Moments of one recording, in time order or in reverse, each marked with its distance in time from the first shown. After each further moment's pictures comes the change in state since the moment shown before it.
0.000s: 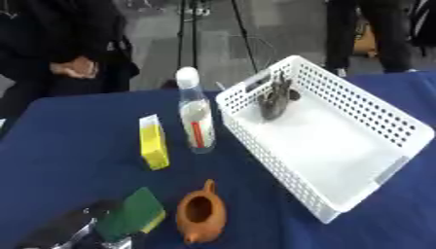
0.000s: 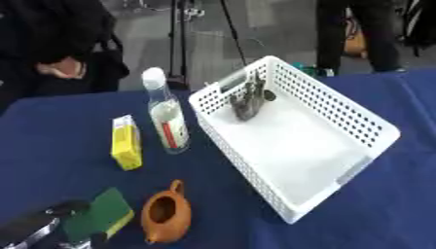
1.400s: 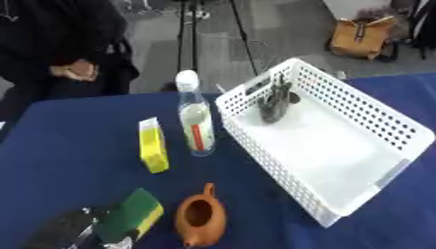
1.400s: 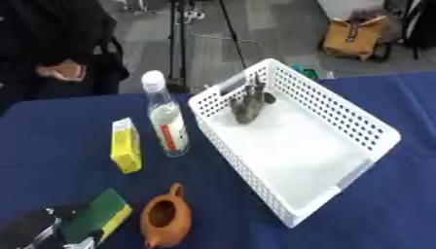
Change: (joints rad) left arm -0.008 -0.008 -0.019 0.023 -0.106 0.010 0.116; right arm 0.000 0.000 -0.003 0.000 -0.005 0.006 -0.012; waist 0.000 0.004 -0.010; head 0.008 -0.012
